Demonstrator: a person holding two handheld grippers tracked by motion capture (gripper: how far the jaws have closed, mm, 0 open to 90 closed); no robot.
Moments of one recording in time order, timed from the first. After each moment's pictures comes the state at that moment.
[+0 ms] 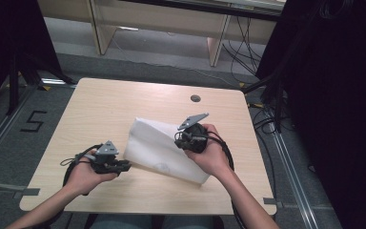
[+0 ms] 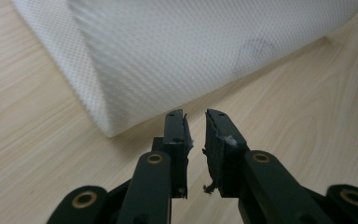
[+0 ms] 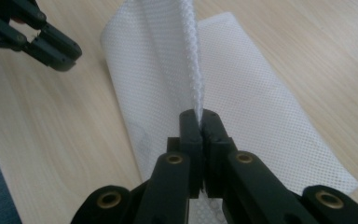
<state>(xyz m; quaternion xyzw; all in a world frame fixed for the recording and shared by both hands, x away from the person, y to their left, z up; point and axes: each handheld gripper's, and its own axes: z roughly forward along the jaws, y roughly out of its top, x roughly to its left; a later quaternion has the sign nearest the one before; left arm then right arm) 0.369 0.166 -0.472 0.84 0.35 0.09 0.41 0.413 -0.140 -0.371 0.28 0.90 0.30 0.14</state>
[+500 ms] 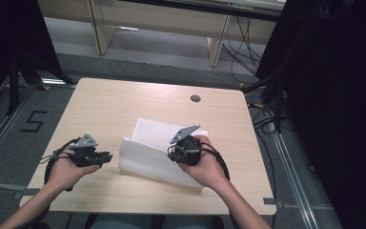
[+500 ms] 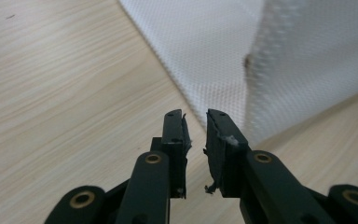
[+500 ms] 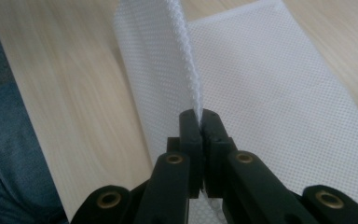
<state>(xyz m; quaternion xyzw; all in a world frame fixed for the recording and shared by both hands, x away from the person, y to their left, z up) 0.382 0.213 -0.472 0.81 0.41 0.14 0.39 0.387 -0.126 -0.387 0.26 0.92 0.29 0.09</state>
